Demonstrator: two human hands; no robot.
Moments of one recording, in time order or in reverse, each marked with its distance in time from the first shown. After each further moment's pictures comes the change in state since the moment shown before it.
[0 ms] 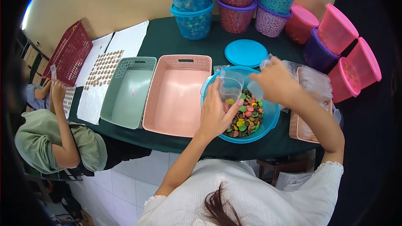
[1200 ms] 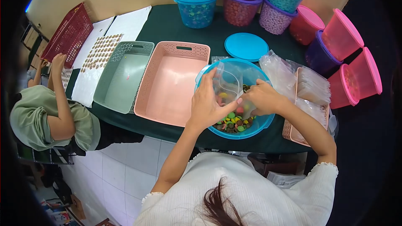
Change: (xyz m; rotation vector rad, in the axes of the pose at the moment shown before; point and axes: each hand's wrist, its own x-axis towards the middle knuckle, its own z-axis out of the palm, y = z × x) left_hand -0.001 0.012 -0.001 0.093 0.024 -0.061; right_hand 0.000 -0.010 0.069 0.217 -0.124 -0.377
